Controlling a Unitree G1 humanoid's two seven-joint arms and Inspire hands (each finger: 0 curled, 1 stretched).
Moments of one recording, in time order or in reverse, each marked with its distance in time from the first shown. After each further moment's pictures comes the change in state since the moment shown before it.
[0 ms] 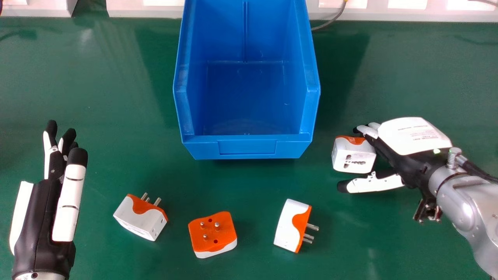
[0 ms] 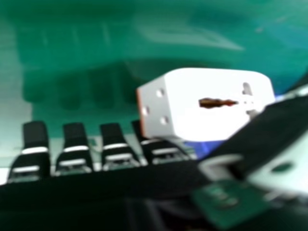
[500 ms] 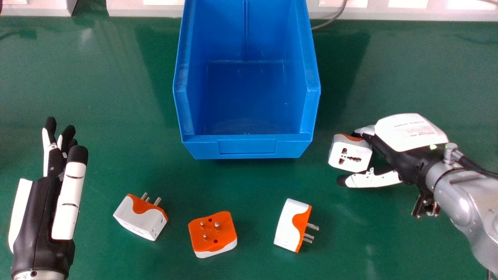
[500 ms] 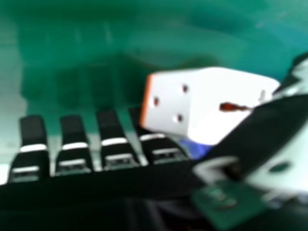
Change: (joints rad) left arm -0.001 0.000 0.000 -0.019 0.001 0.006 0.002; right arm -0.024 0.001 0.020 0.048 -0.001 -0.032 -0.122
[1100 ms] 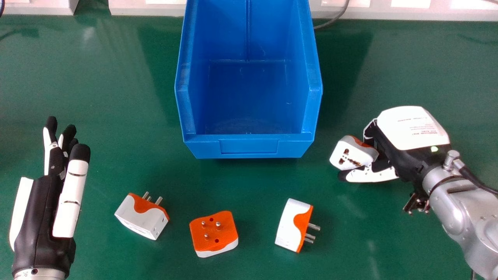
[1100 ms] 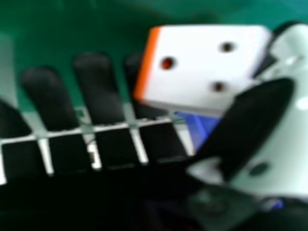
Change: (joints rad) left arm -0.007 0.000 0.000 -0.007 0.001 0.022 0.001; right arm -0.004 0.051 -0.003 0.089 0.013 -0.001 -0.157
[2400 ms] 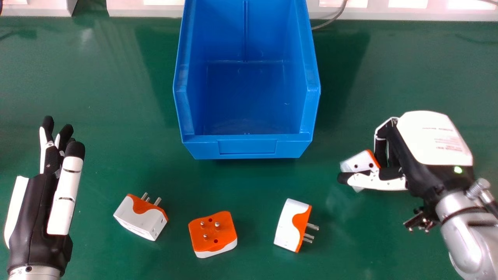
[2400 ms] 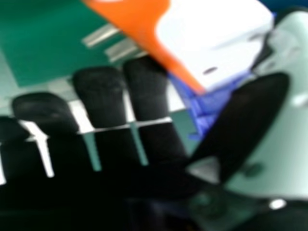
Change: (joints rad) left arm -0.008 0.018 0.012 -0.005 -0.053 0.037 -0.022; right arm 0.352 0.026 -0.176 -0.495 0.054 0.109 -0.018
